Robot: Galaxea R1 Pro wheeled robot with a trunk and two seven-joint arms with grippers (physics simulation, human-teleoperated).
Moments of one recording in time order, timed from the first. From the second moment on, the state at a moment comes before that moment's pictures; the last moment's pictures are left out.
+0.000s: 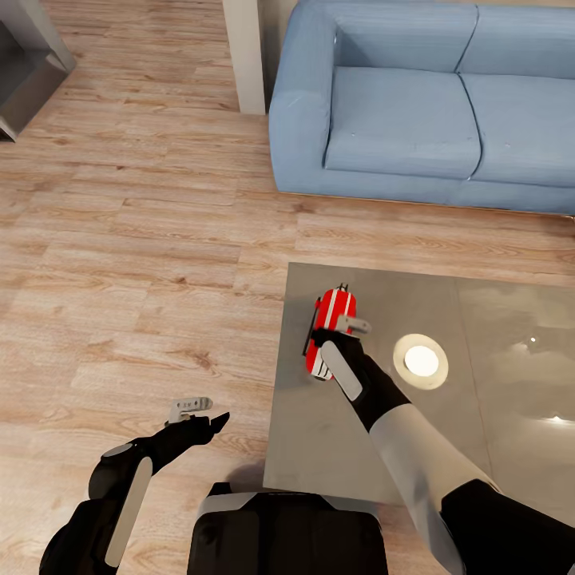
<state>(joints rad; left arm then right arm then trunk) -0.28 -0.01 0.07 -1.49 0.16 0.70 -0.27 -0.97 0.17 0.32 -0.80 -0.61 0.42 -0.66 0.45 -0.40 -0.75</state>
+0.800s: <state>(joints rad) -0.28 -0.01 0.07 -1.49 0.15 0.70 -0.27 -0.97 0.17 0.32 -0.77 -0.61 0.42 -0.65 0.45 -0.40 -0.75</state>
